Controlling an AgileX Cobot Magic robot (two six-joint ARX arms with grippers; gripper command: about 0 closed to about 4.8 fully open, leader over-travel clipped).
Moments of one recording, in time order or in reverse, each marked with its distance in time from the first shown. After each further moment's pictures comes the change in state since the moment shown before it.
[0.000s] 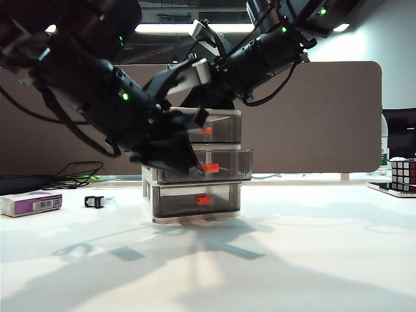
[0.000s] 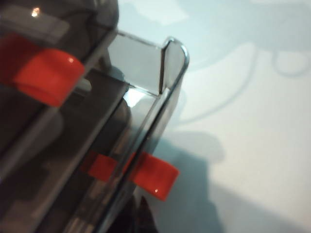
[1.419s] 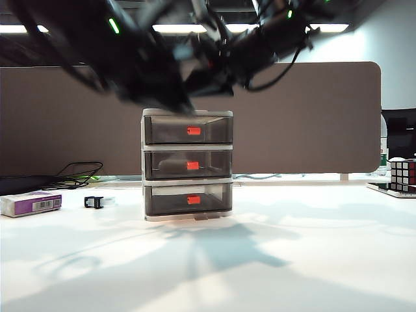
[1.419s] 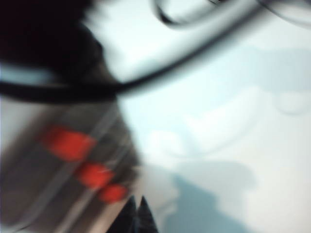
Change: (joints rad) left arm -0.095 -0.236 0.000 -0.114 -0.224 0.019; right arm 0.000 -0.055 -0.006 -0.022 -0.053 -0.027
